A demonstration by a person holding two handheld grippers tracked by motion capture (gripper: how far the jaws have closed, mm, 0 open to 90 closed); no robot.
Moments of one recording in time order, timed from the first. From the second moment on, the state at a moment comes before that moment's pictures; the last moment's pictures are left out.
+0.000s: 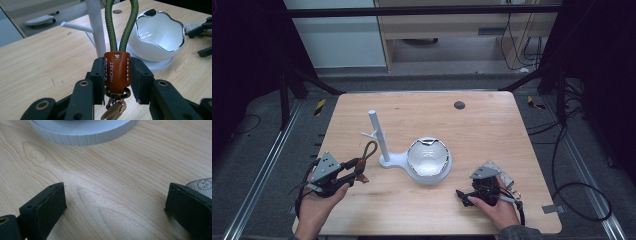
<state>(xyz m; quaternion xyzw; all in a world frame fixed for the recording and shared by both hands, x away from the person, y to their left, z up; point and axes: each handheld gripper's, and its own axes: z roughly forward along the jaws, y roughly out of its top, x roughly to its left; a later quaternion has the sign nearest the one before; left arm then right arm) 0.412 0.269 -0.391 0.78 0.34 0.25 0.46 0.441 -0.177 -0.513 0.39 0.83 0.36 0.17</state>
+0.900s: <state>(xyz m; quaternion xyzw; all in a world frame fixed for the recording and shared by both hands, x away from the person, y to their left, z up) 0.408 0.265 -0.376 0.77 0.33 0.27 0.47 0.440 -0.177 -0.513 0.39 0.83 0.36 0.17</state>
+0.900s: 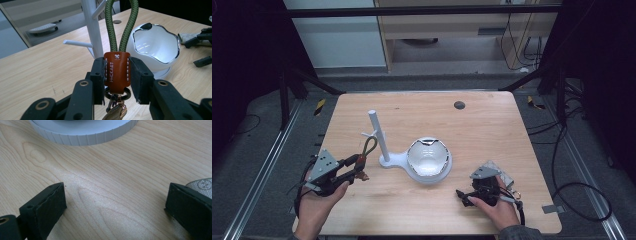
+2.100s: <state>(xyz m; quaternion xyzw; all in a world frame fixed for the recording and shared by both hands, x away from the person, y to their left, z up) 0.442 0.259 -0.390 0.77 0.37 0.26 0.46 0.440 -0.177 -0.513 0.39 0.83 0.36 0.17</state>
